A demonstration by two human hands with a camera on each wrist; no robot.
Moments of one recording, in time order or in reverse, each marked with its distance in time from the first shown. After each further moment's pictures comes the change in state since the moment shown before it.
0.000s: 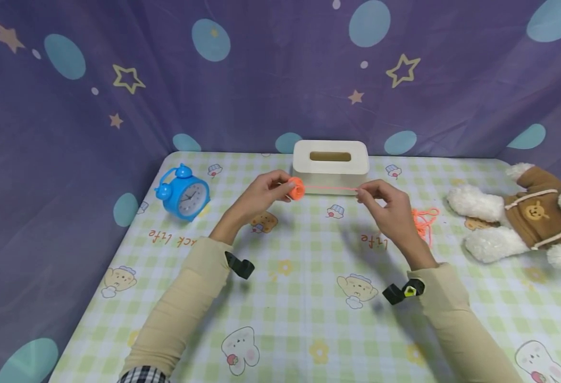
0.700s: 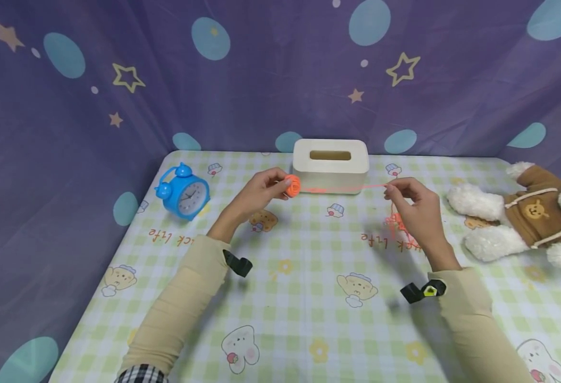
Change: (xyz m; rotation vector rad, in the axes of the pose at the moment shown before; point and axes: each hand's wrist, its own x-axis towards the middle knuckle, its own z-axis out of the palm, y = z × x) left_hand 0.001 -0.002 -0.004 -0.002 0.018 0.010; right_hand -0.009 0.049 -0.033 -0.063 0.102 0.135
